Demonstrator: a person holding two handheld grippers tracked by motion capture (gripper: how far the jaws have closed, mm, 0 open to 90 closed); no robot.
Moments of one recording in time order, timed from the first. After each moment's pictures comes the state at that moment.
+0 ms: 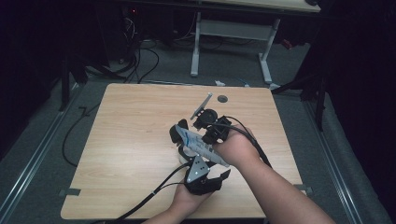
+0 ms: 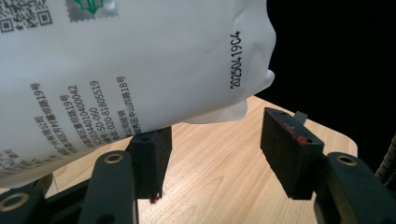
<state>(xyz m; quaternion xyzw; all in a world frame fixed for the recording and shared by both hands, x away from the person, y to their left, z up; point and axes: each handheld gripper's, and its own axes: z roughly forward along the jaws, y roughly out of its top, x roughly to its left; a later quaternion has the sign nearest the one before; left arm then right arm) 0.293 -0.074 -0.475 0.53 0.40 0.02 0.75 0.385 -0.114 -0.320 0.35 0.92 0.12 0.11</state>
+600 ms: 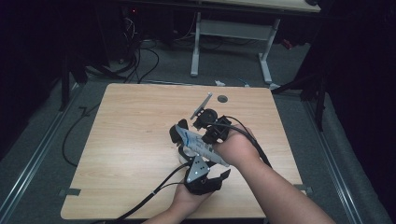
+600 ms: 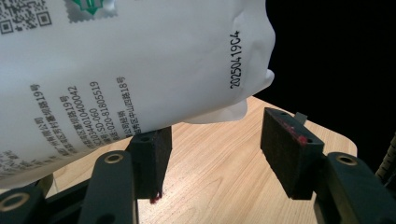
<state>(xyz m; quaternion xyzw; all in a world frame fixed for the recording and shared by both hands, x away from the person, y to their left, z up) 0.293 -0.074 -0.474 0.52 0.40 0.02 0.75 0.385 -0.114 -0.320 0.36 0.92 0.12 0.12</state>
